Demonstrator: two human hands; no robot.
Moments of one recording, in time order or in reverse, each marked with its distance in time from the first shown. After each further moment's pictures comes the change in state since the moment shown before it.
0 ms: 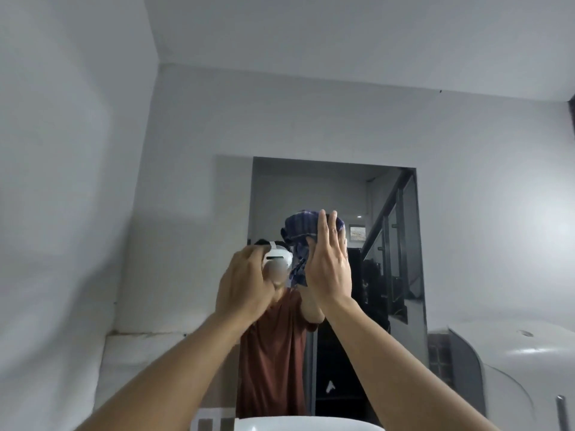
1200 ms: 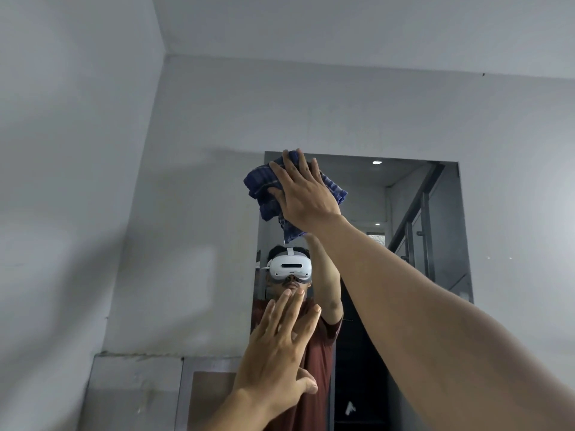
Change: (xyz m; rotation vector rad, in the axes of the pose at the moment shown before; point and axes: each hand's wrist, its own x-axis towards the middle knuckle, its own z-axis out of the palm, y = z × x) left_hand -0.053 -0.046 0.087 0.507 -0.273 0.351; right_hand 0.156 -0.029 0.053 -0.353 -0.090 -0.582
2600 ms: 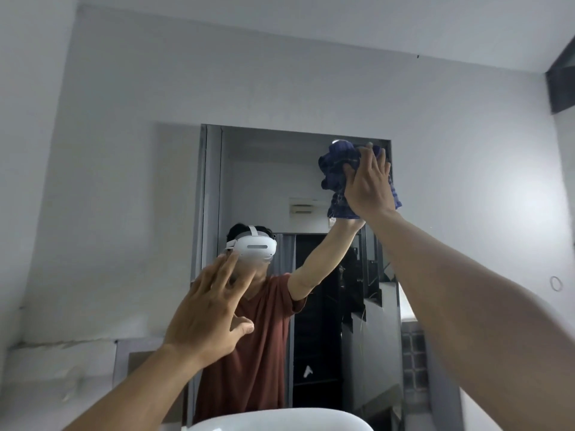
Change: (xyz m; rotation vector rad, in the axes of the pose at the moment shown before) left_hand 0.015 -0.011 -0.017 -0.075 0.076 -0.024; right_hand -0.116 0.165 -0.053 0.147 0.126 0.591
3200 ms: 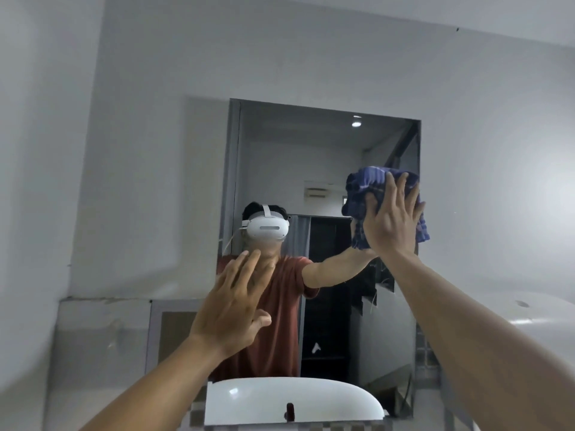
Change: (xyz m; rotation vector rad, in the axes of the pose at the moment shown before) left_hand -0.038 0.012 0.012 0.059 -0.021 0.018; right_hand -0.102 0.011 0.024 -0.120 0.027 0.149
